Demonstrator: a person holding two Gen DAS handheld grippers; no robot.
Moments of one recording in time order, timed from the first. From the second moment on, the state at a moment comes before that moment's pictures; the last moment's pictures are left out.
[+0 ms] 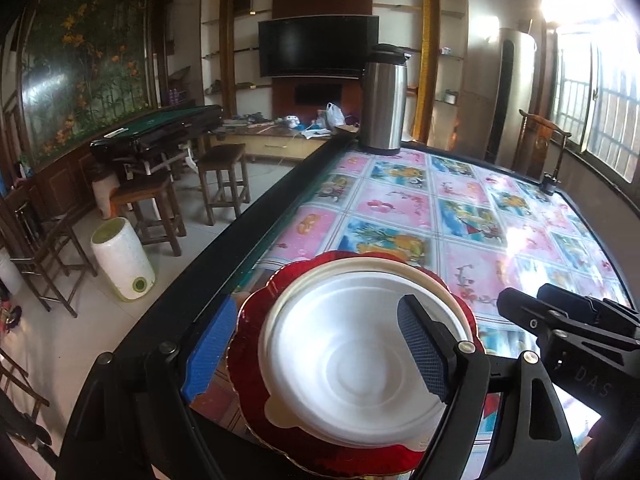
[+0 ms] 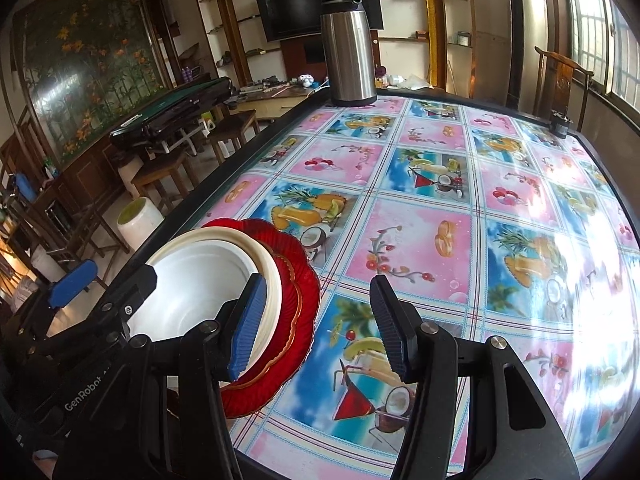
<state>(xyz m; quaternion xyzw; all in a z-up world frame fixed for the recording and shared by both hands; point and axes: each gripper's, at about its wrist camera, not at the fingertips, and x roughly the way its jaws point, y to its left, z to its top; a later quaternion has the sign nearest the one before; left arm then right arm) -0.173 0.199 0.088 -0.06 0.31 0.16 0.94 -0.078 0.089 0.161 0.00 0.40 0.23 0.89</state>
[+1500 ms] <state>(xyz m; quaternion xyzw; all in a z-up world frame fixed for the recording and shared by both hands) -0.174 0.182 0.086 -0.03 0.31 0.15 0.94 -0.086 0.087 0.159 -0.01 0.41 0.24 0.88</state>
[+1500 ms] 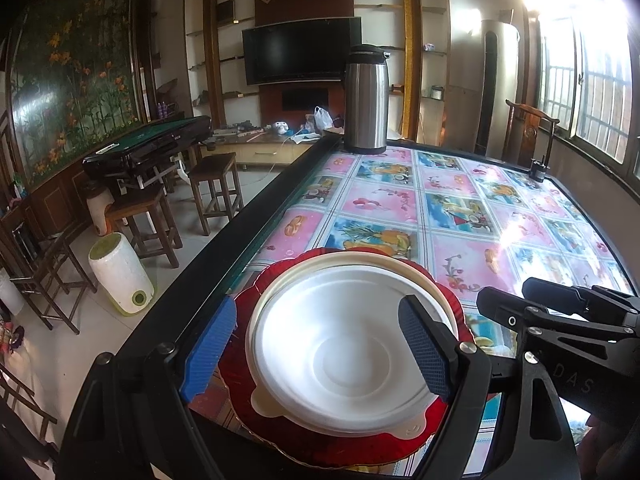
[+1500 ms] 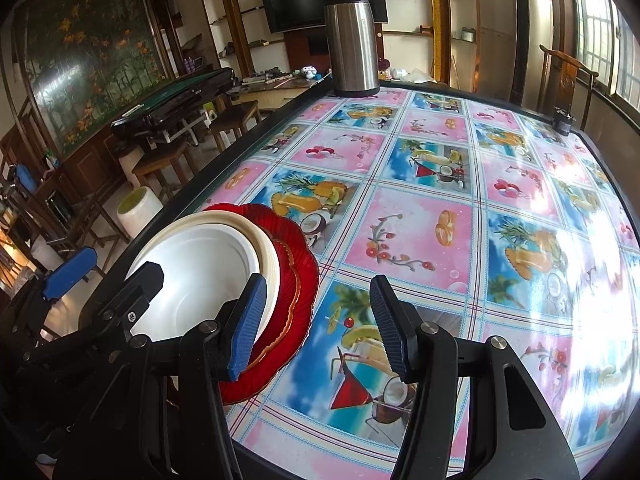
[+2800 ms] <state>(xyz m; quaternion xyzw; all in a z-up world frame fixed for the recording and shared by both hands) -0.177 0.180 0.085 -0.03 0.31 0.14 0.94 -0.084 0.086 0.155 0.00 0.42 0.24 0.88</state>
